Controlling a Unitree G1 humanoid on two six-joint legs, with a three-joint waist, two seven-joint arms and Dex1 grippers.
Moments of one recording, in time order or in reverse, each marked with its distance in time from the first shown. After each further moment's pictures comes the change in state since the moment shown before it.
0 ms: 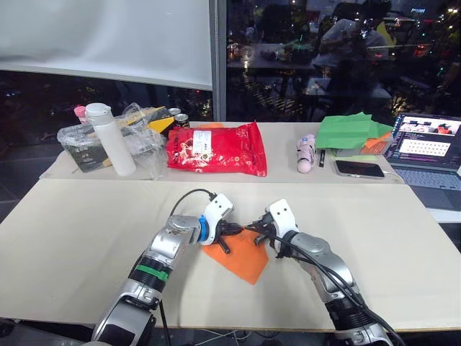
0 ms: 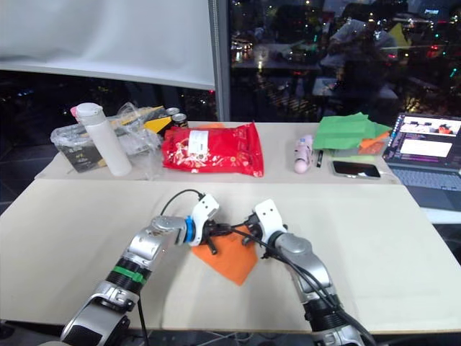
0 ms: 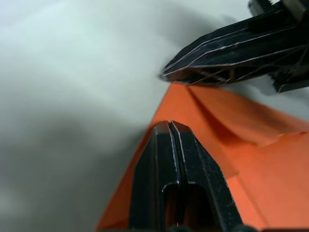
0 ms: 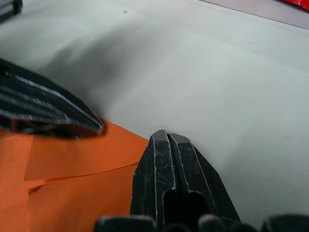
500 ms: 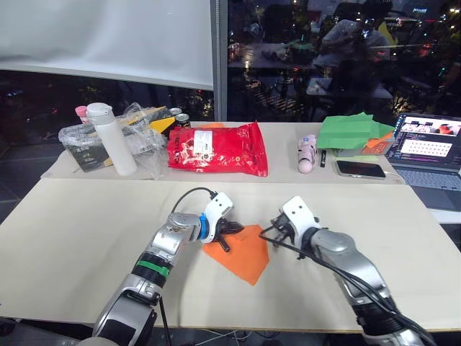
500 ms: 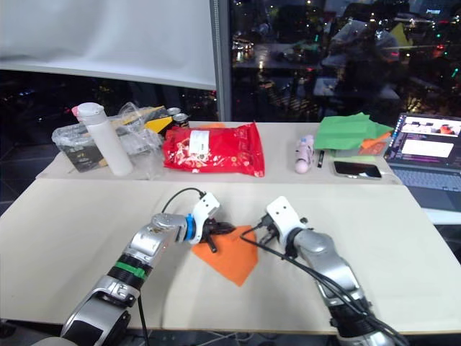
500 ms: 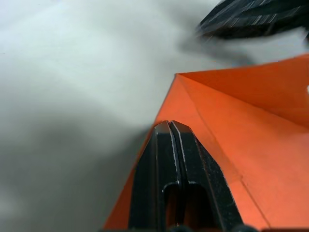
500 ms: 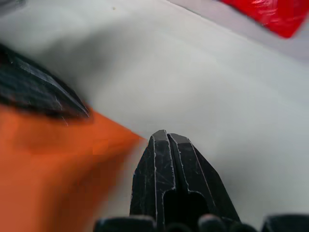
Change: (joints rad) left arm -0.041 0.010 -0.008 0.079 0.005 -0.048 -0.013; right arm 0.049 -0.255 0.034 -0.229 -0.047 0.129 0.079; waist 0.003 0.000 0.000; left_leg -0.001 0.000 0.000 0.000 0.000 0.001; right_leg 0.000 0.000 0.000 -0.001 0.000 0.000
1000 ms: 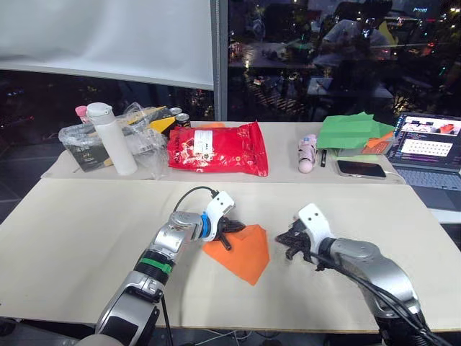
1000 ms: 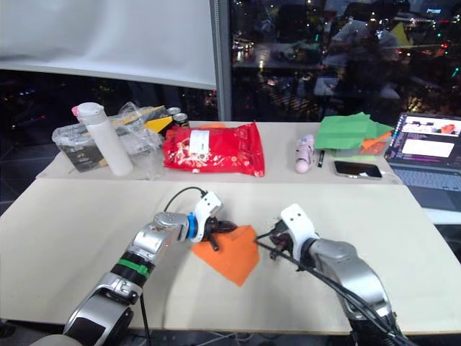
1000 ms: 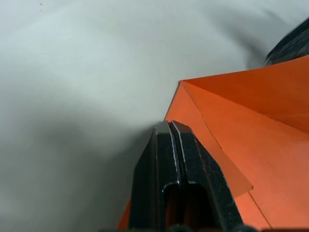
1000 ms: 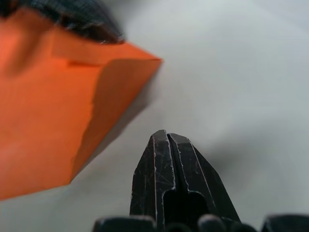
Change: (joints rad) left arm -0.019 -0.014 0.000 0.037 0.000 -0.019 0.000; right arm 0.073 -0.019 -0.176 -0.223 0.204 0.349 0.080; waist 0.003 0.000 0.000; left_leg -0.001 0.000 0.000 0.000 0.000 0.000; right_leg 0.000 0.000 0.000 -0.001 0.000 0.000
